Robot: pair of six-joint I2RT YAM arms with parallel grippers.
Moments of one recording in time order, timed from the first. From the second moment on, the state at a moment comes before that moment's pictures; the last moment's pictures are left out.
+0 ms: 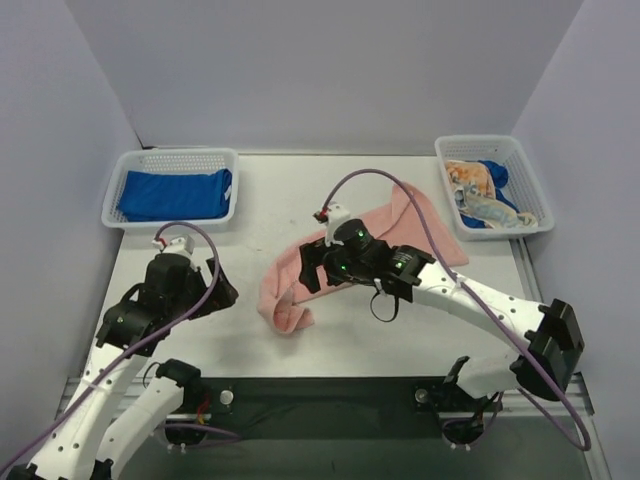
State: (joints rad) left arm -0.37 0.65 0.83 -0.99 -0.08 -0.64; right arm 0.95 1.39 1.11 -0.40 0.06 0.36
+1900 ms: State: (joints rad) left arm -0.60 0.89 0.55 -0.68 0.24 -0.82; right arm 0.76 1.76 1.20 -0.59 0.09 0.25
